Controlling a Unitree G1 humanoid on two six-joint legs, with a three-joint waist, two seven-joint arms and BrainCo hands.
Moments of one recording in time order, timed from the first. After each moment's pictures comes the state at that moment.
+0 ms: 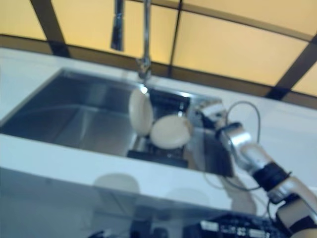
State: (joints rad) left arm -0.04 0.31 -0.32 1.16 -0.25 -0.02 -0.02; right arm -0.72 -0.88 0.65 0.18 -0.85 0.12 0.00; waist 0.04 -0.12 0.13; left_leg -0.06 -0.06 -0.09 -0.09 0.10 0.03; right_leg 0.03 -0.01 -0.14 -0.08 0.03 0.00
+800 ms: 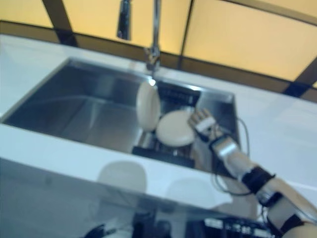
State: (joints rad) left arm -0.04 0.32 -0.33 1.15 -0.30 -0.09 0.00; right arm -0.77 -0.79 0.80 0.40 -1.10 0.18 -0.09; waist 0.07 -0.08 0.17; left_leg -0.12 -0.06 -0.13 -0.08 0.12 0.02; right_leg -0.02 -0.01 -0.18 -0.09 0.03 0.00
